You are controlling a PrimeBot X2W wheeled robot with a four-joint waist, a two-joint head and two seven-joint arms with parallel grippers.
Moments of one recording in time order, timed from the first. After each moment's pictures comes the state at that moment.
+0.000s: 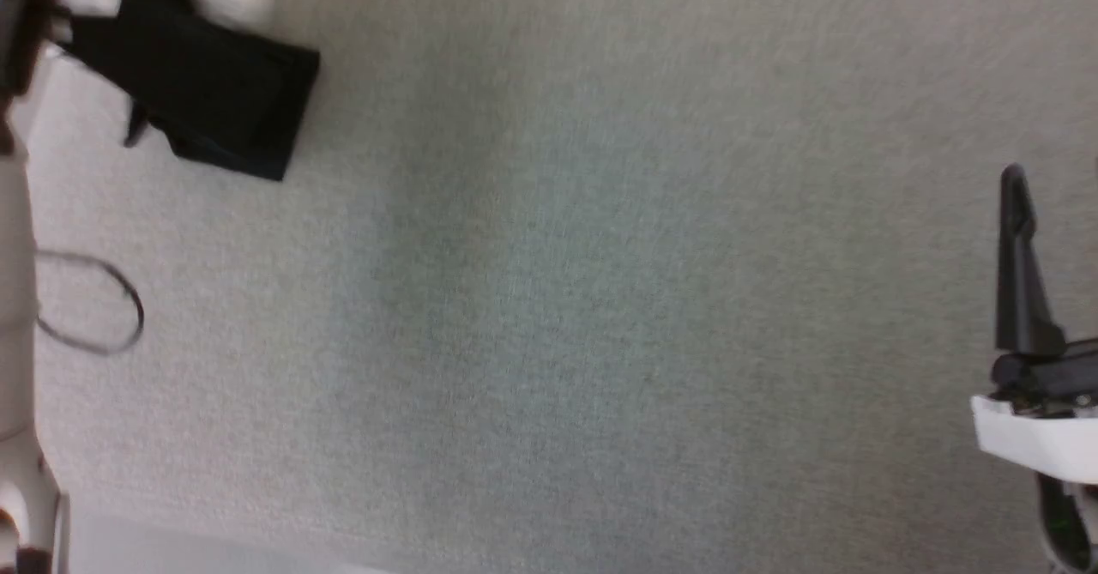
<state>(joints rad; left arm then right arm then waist) -1.00 0.47 -0.12 0.19 -0.31 0.06 0.54 -0.08 -0.20 -0.09 -0.30 0.18 0.13 -0.23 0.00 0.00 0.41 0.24</state>
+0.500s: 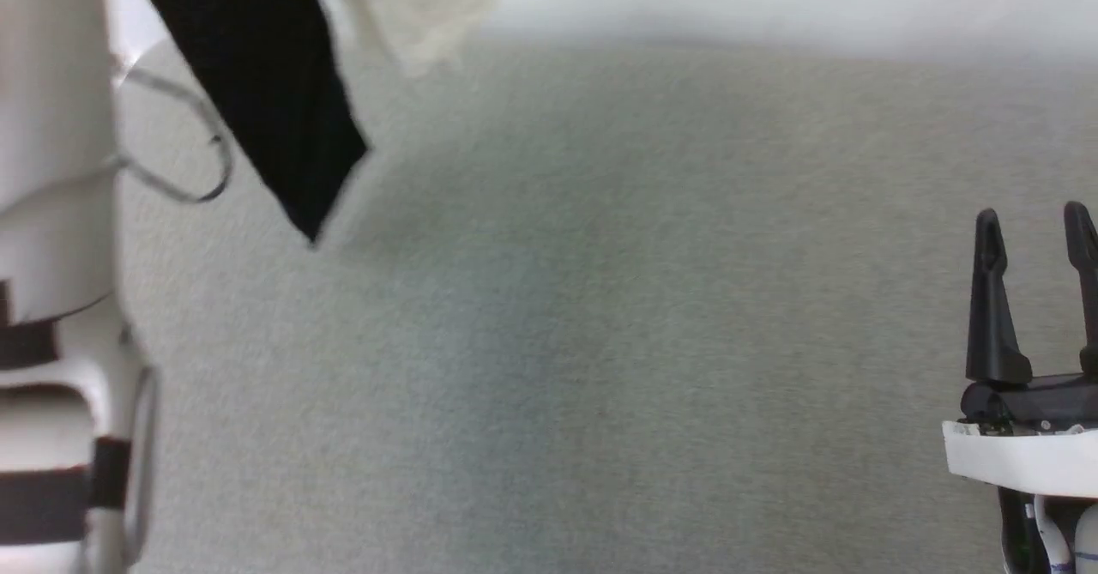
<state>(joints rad) -1.31 0.30 -0.21 0.25 -0.39 -0.03 0.46 -0.03 -0.08 -0.12 -0.23 0.13 0.13 -0.25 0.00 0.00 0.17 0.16</state>
